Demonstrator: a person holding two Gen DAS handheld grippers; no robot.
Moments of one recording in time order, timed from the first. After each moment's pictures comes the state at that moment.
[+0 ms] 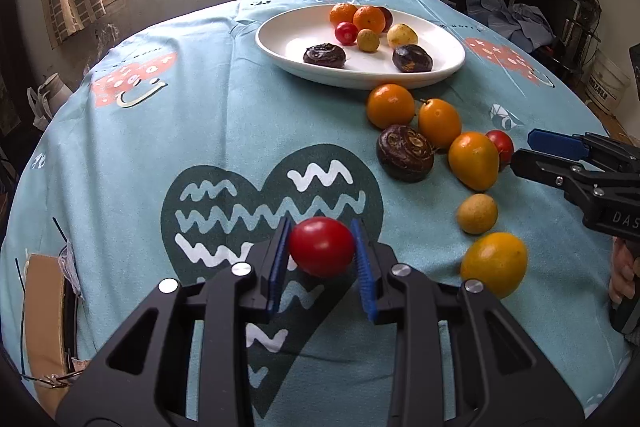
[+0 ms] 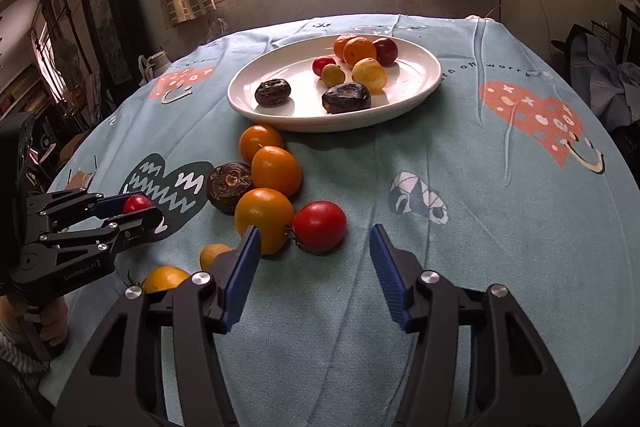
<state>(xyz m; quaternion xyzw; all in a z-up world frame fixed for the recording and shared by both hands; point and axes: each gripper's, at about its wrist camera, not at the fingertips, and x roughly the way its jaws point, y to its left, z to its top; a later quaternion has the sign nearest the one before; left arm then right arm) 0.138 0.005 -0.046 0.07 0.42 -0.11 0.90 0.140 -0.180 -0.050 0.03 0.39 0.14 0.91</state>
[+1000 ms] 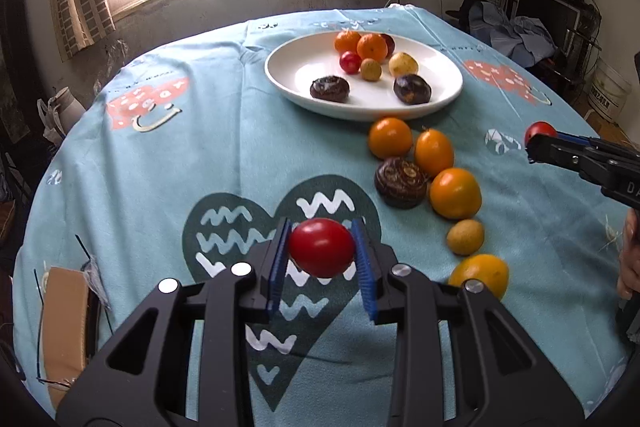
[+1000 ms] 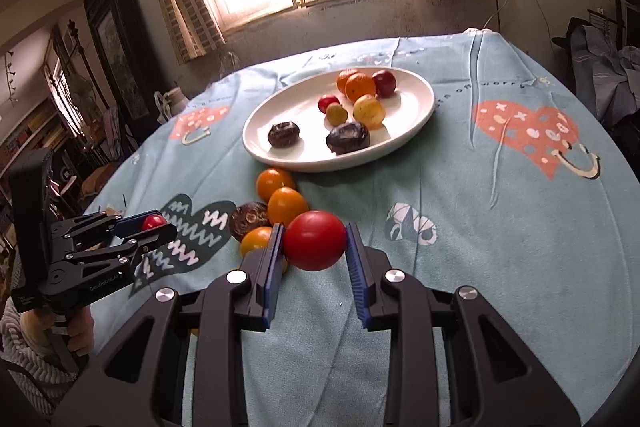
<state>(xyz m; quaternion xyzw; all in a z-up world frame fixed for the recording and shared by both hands) 0.132 0.006 -0.014 0.07 0.38 -0.10 0.92 0.127 -0.210 -0.012 0.10 0.34 0.16 0.92</state>
